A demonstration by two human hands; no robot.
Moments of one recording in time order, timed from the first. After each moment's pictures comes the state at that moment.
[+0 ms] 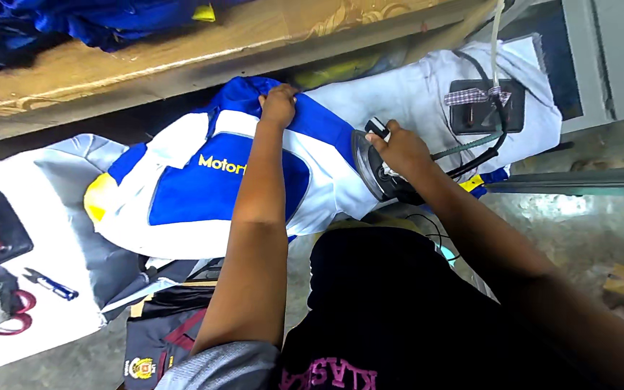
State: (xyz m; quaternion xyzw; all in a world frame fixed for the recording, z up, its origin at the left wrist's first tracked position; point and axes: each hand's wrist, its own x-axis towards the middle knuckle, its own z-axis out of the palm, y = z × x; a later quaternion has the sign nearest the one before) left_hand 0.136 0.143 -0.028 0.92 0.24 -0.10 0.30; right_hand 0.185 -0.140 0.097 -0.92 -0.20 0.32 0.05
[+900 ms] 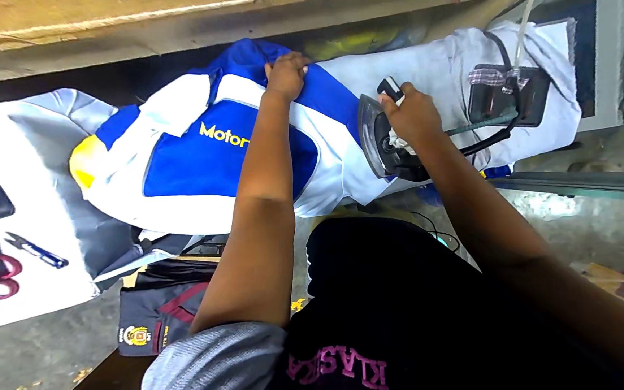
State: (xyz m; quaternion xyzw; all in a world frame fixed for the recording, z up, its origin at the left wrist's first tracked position) left_hand 0.129 0.152 -0.036 0.91 0.23 -0.10 0.32; right_hand 0.196 -0.108 0.086 -0.94 -0.18 0.28 0.08
